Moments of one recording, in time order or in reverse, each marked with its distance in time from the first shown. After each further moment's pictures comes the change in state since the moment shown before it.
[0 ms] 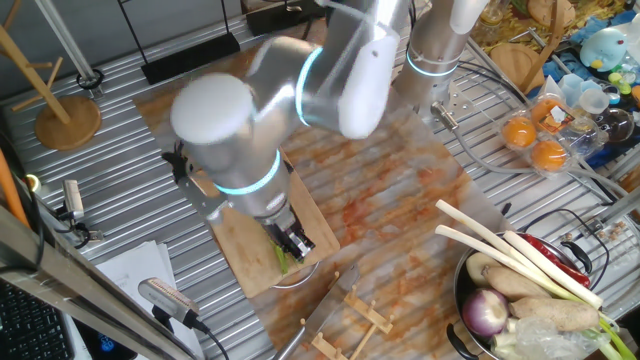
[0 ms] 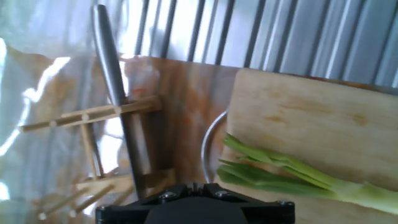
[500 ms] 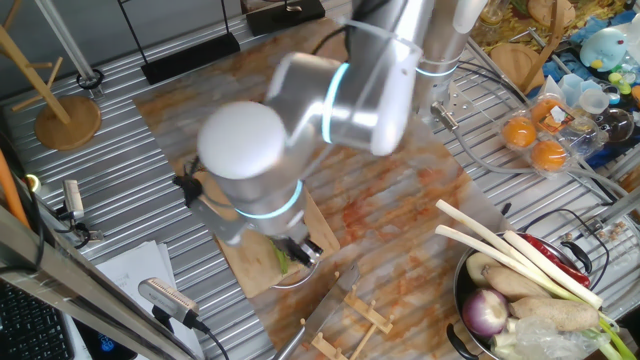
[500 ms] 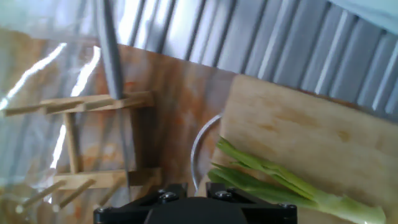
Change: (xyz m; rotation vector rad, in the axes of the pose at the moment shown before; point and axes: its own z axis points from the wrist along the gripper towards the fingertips) arm -0.003 0.022 0.002 0.079 -0.023 -0.140
